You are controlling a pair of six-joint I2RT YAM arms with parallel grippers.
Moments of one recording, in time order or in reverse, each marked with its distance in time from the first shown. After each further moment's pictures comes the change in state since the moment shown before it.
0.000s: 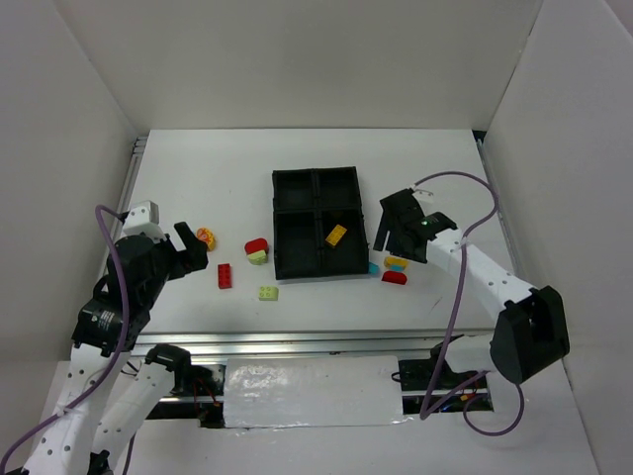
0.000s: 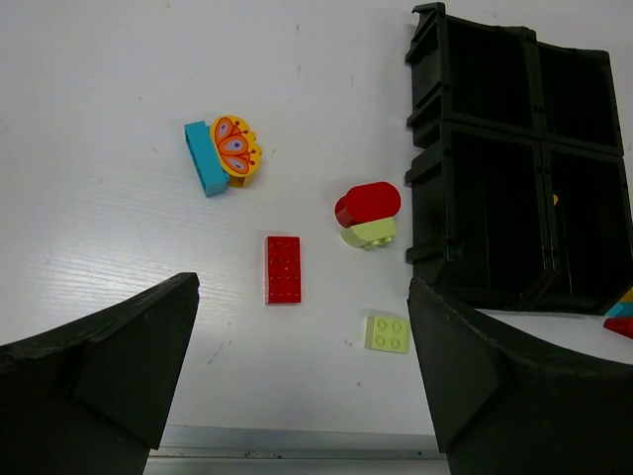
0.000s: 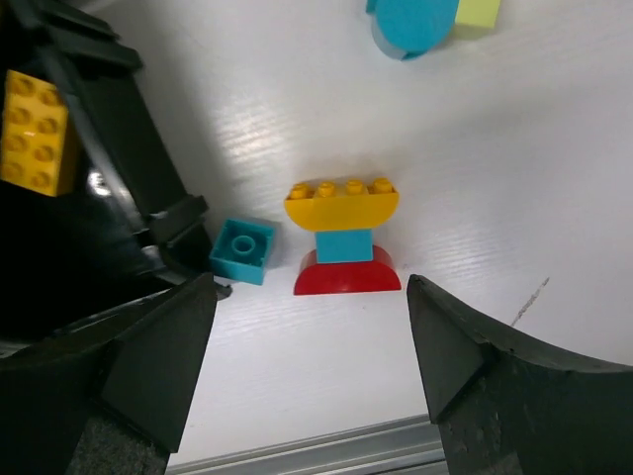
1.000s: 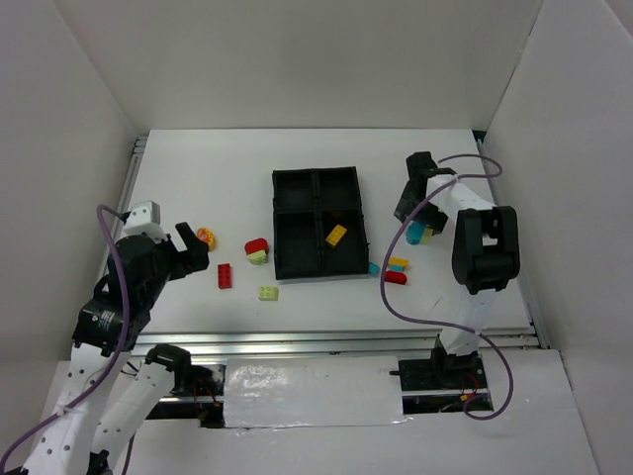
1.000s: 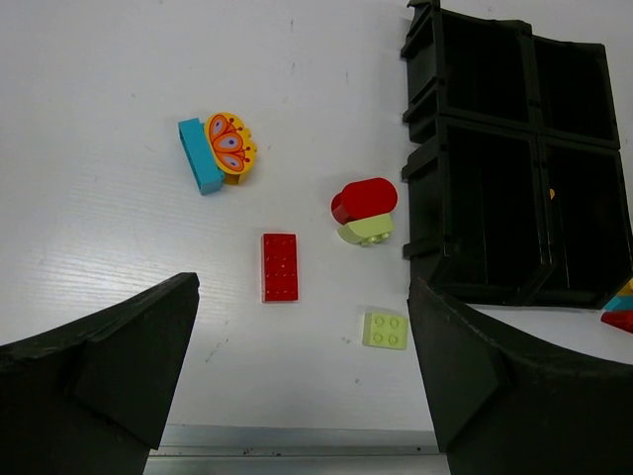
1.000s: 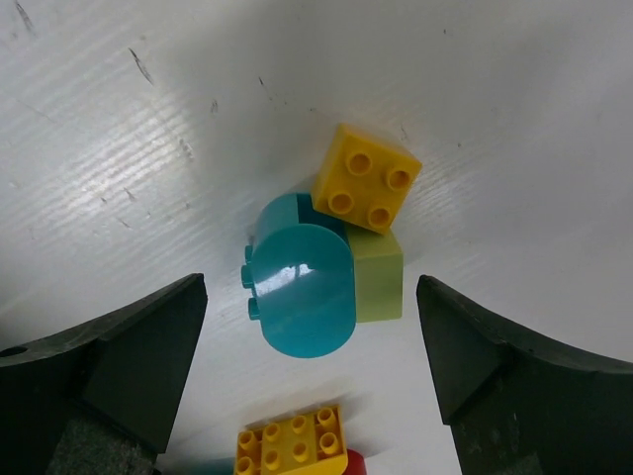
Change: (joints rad) left arm -0.005 0.000 -0.002 0.000 0.007 0.000; right arm -0.348 0.593 0.375 0.033 -0.044 -0.098
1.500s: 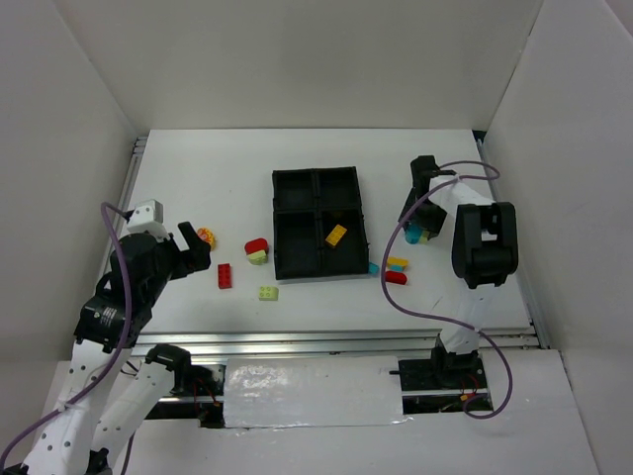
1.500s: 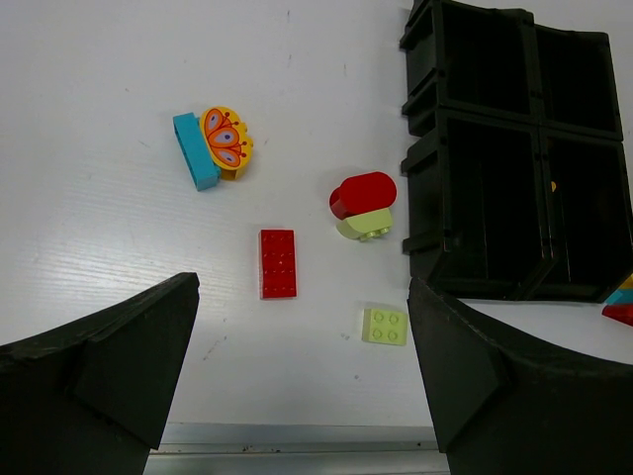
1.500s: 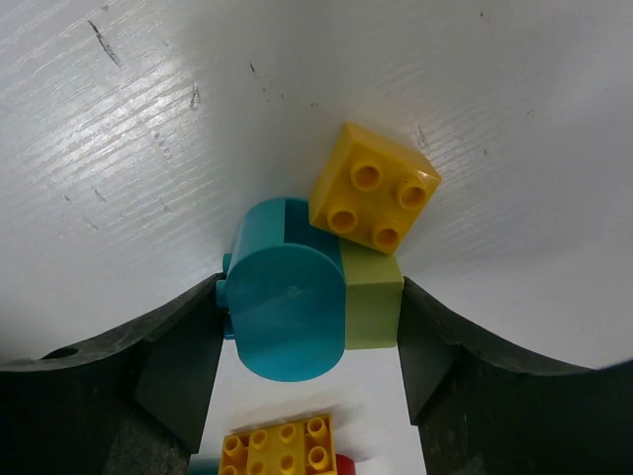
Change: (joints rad) left arm -0.003 0.019 0.000 0.001 0.012 0.002; right arm -0.036 0.058 -0.001 -0.017 -0.091 -0.050
